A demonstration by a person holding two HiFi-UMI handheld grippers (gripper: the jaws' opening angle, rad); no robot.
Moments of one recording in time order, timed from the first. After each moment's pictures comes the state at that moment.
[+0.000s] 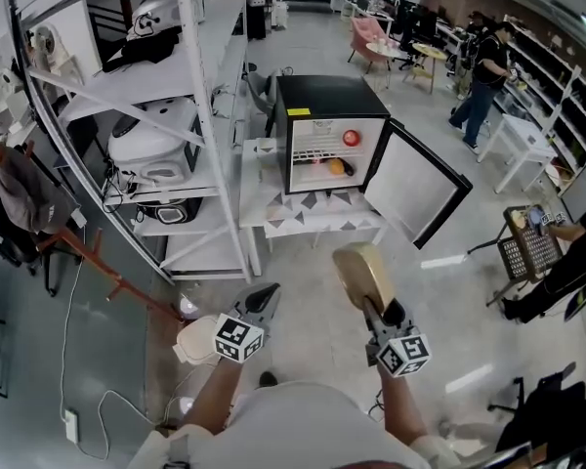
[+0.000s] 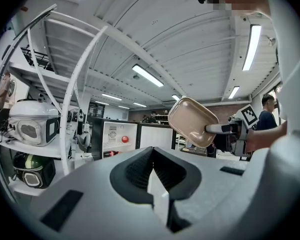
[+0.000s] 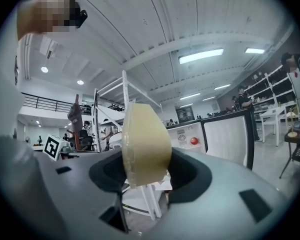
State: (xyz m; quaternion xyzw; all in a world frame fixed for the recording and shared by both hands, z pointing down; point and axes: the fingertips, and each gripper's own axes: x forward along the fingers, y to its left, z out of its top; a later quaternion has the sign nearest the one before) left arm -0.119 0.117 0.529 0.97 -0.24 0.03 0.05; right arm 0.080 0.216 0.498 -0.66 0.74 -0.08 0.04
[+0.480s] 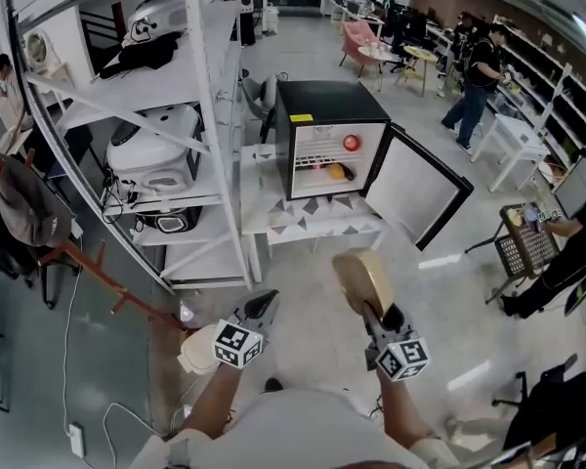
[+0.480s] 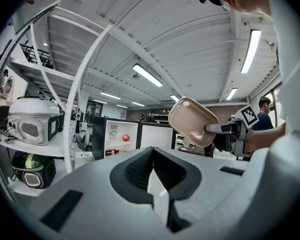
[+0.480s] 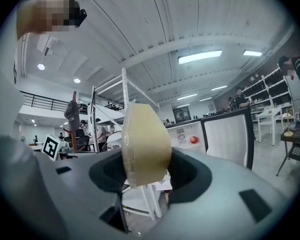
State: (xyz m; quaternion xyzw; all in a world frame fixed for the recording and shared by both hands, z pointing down) left arm -0.152 0.099 0.539 0.97 -0.22 0.03 0.06; right arm 0.047 0.205 0.504 -0.68 0.73 -0.08 0.04
